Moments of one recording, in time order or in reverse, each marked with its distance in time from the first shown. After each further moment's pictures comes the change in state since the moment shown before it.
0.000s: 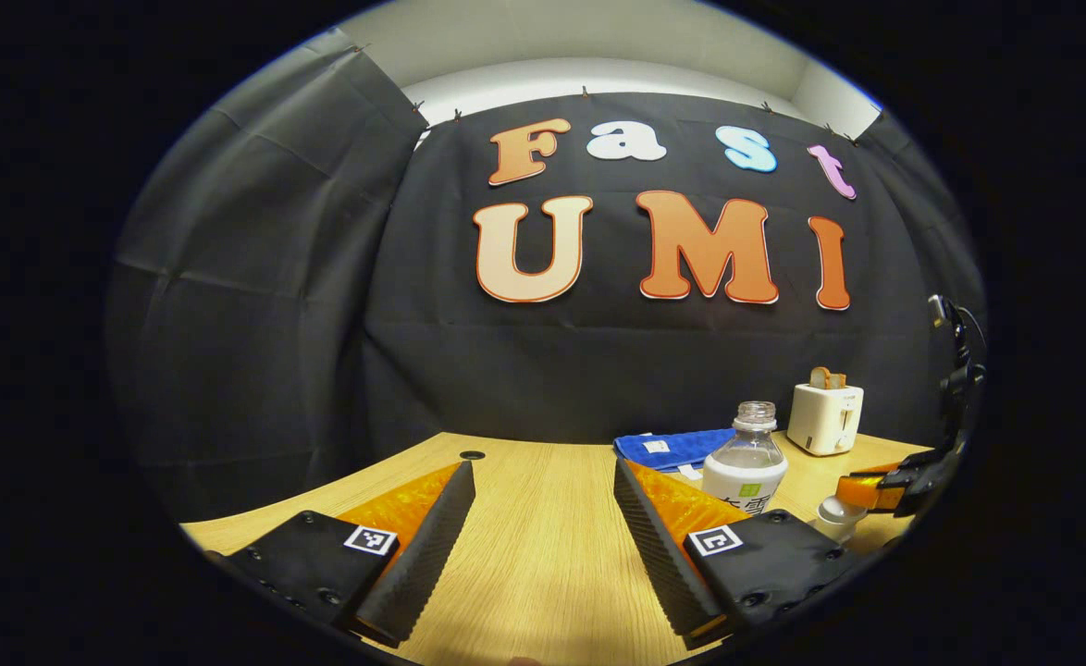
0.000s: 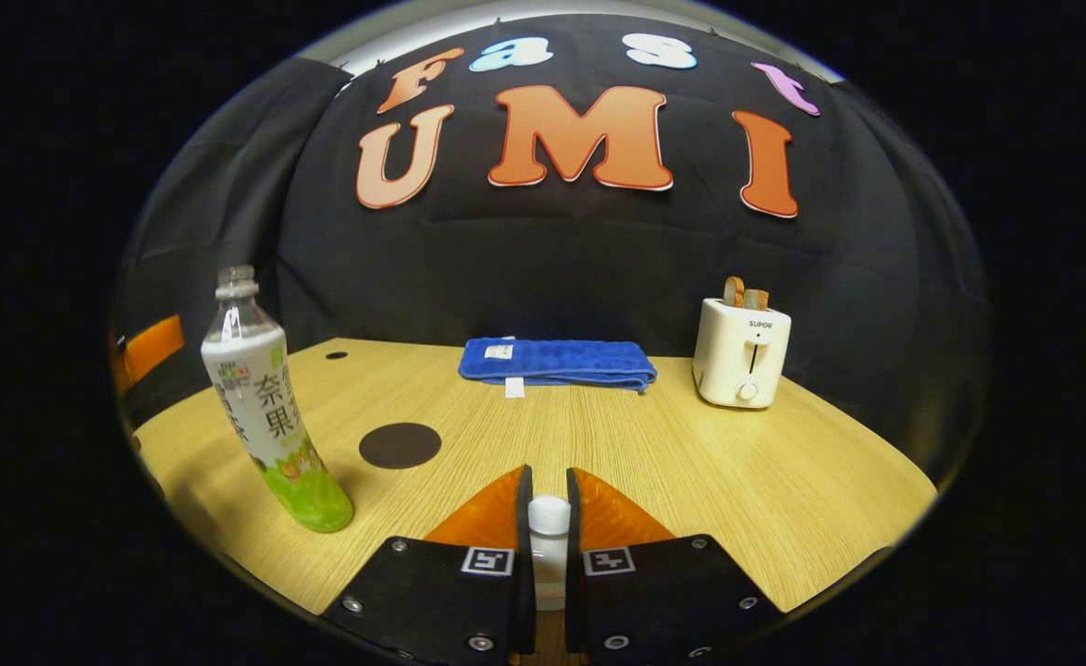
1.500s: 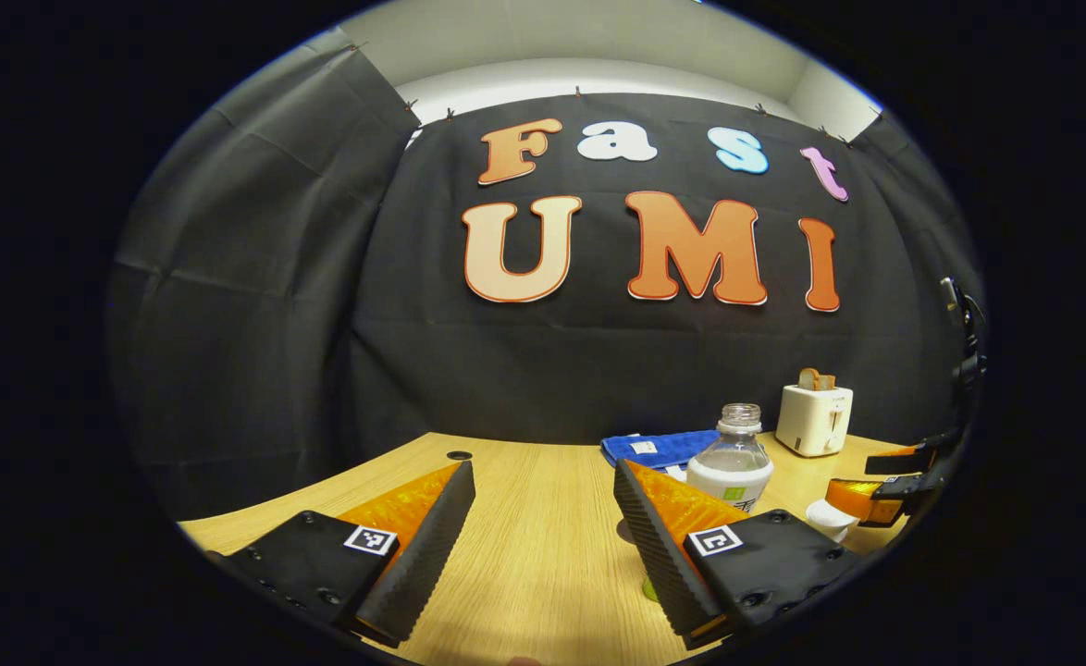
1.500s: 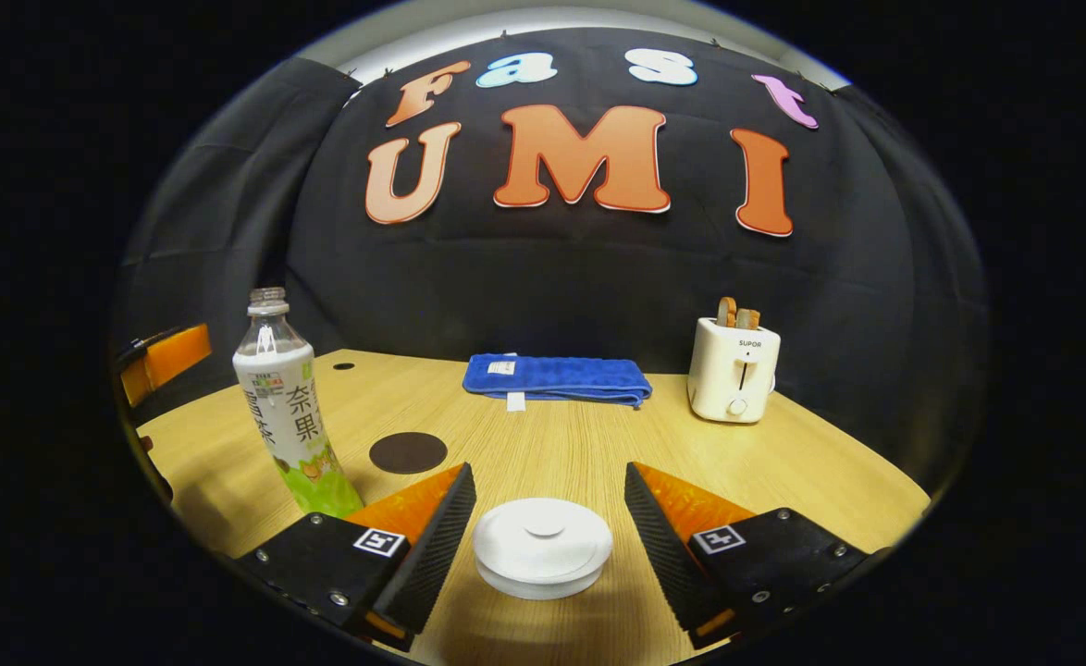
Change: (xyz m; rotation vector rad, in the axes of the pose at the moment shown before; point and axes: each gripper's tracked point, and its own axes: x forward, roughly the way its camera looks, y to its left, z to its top) left arm 0.004 -0.011 -0.001 -0.004 0.006 -0.030; right arm -0.010 0.003 -0.007 -0.033 -0.010 0.008
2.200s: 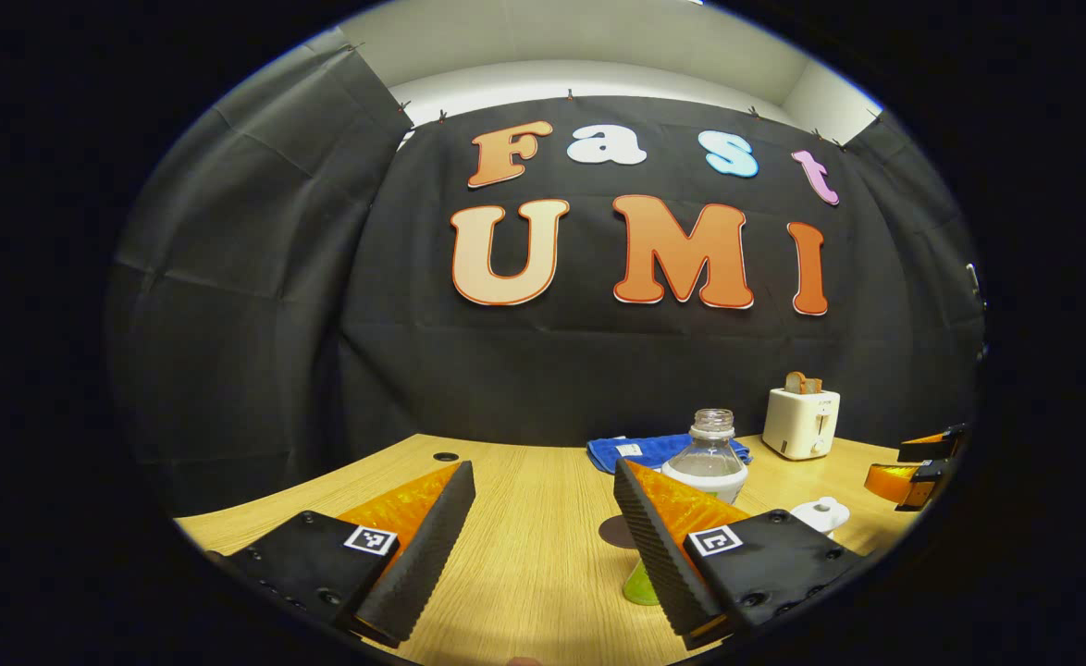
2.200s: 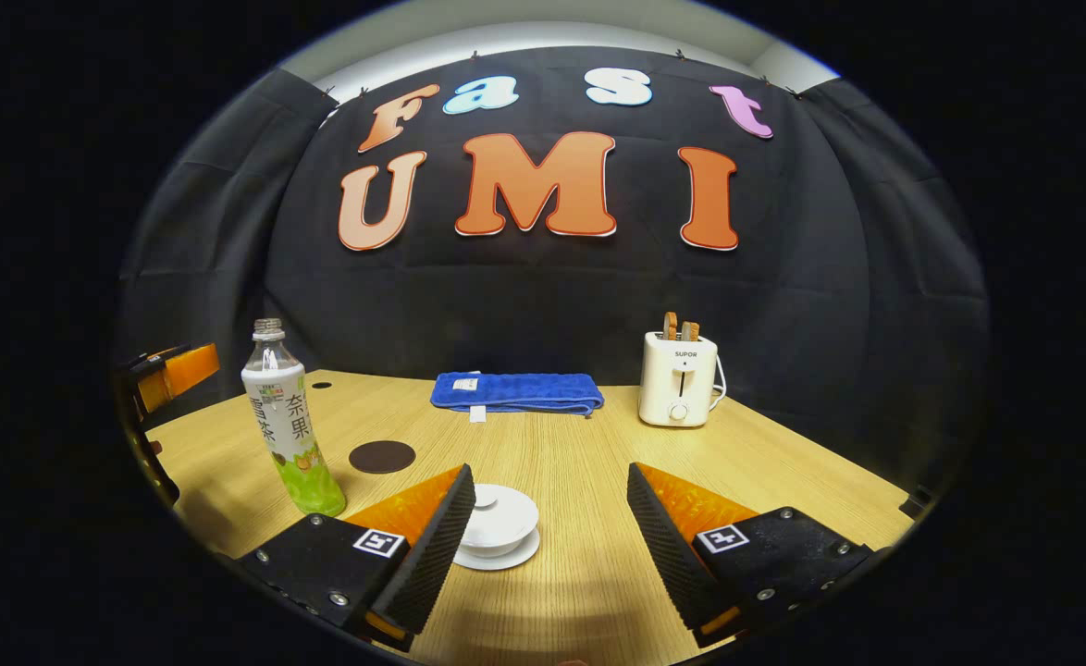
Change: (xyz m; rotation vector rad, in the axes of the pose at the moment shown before) left arm -0.005 -0.018 0.004 -0.006 -0.012 -0.036; right arm -0.054 -0.047 0.013 0.037 -0.081 -0.092
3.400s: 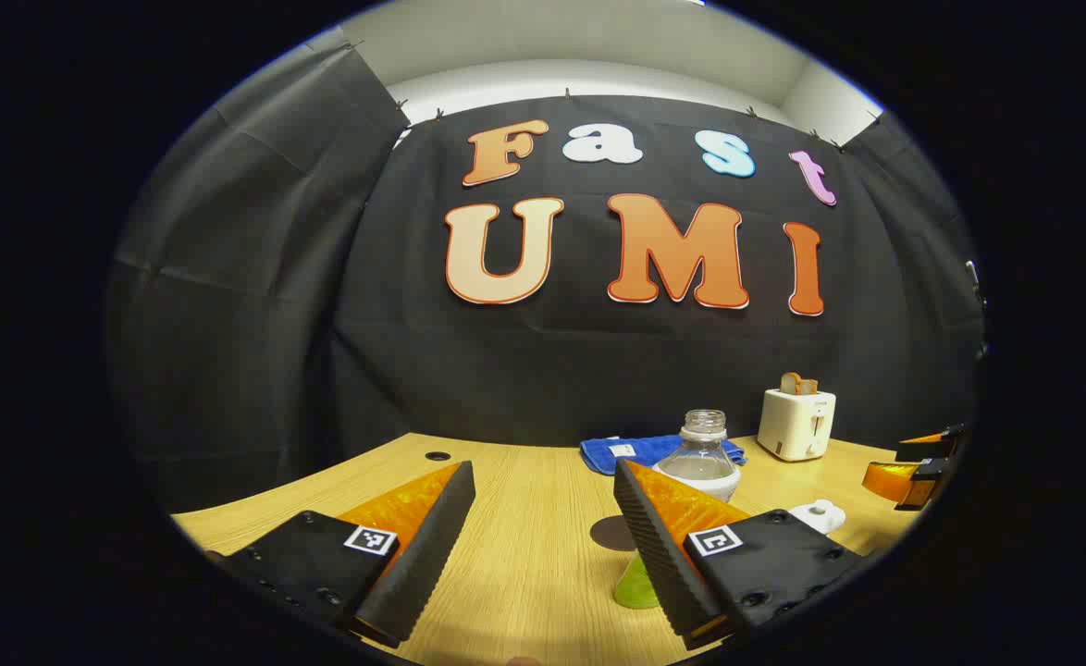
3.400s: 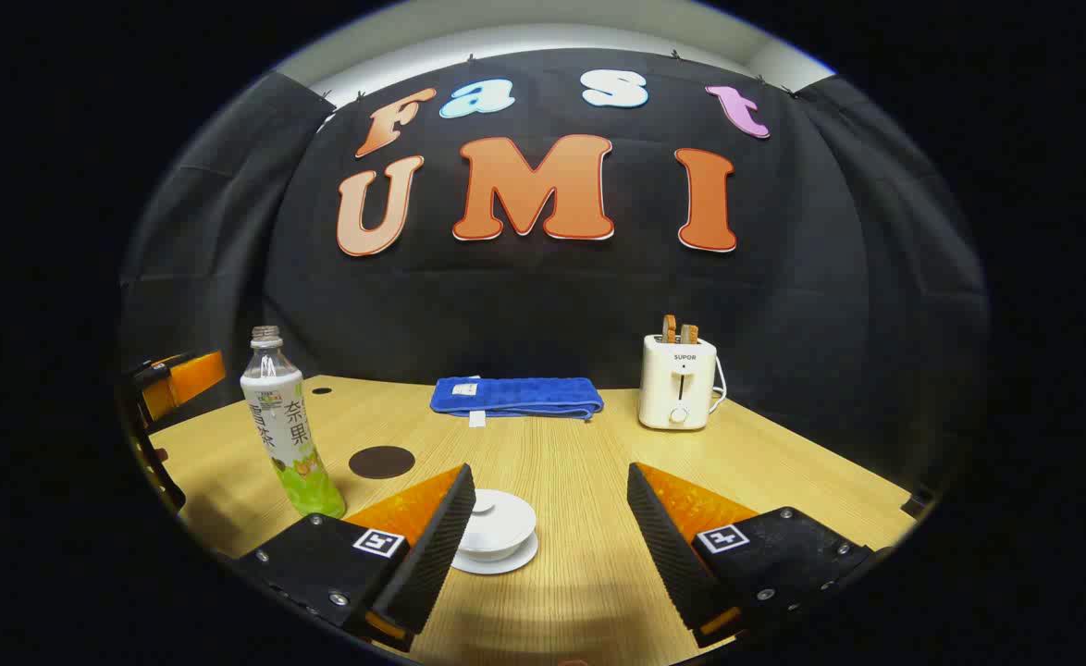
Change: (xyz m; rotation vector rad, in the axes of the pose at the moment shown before) left arm 0.004 -0.010 -0.002 -0.006 0.003 -0.014; right arm -0.001 -0.006 0.003 0.011 -0.014 -0.002
